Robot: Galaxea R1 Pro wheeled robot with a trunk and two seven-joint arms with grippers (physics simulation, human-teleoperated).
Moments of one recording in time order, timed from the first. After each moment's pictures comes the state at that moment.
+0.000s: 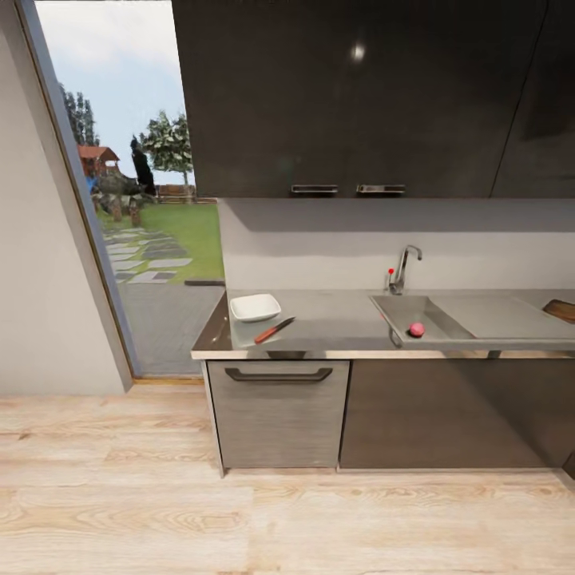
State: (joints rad) left arm 0.00 -0.01 0.00 -0.40 0.01 -0.11 -0.01; right arm 0.00 0.04 -0.10 -0.58 -0.01 -0.39 -0.03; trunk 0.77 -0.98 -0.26
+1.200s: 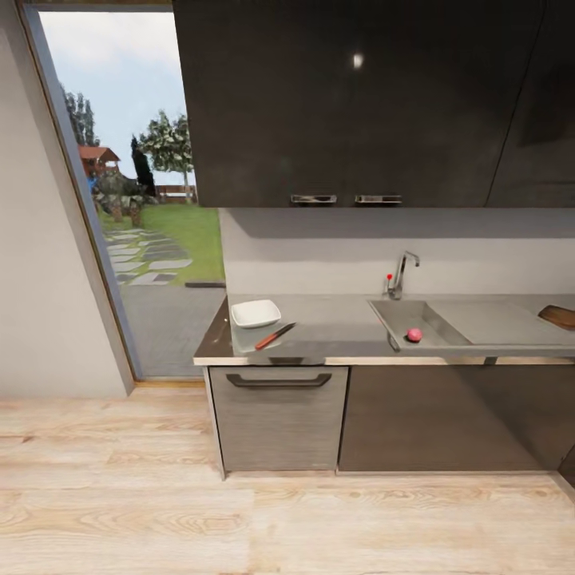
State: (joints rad) left arm 0.00 -0.01 0.00 -0.41 0.01 -0.11 -0.01; right arm 0.00 0.04 -0.10 -0.58 -0.01 -0.39 -0.03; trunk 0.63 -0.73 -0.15
